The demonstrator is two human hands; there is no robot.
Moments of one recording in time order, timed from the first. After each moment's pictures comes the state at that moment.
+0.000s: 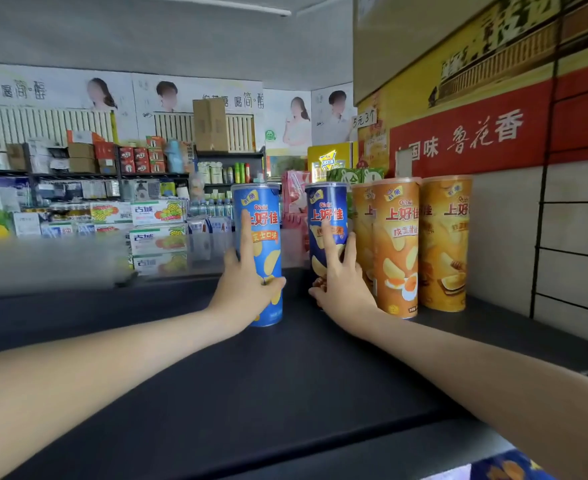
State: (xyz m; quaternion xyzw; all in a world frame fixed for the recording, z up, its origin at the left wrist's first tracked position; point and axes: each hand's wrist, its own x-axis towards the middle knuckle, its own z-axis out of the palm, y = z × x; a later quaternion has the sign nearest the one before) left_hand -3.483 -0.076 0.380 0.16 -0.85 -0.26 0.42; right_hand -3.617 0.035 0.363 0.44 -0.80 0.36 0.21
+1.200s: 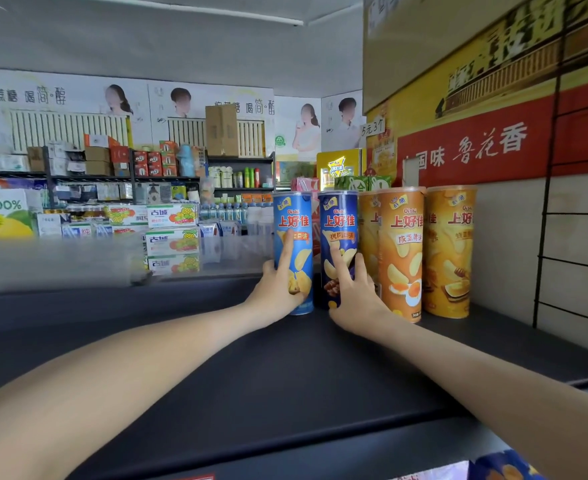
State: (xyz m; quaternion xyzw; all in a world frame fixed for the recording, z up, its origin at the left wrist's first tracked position) left_hand -3.517 -0.079 0.374 0.14 -0.90 -0.25 0.33; right_hand -3.604 0.059 0.370 0.44 -0.85 0.28 0.09
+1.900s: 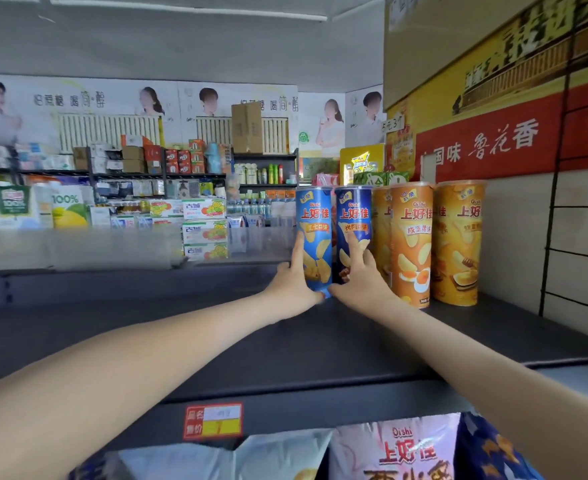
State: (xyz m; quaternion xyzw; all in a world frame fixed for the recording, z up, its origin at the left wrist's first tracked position) left_hand -3.474 -0.037 0.379 0.21 -0.88 -0.30 0.28; right_hand -3.574 0.069 0.377 0.45 -0.76 0.46 0.05
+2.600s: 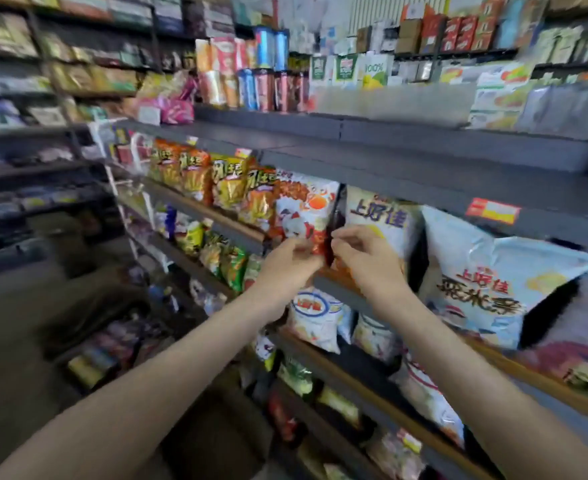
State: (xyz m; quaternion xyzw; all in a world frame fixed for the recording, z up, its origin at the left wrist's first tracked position) left_hand -3.097 0.133 0.243 0.55 -0.55 -0.41 0.47; right_hand -3.227 0.123 0.249 0.63 -0.49 0.53 -0.29
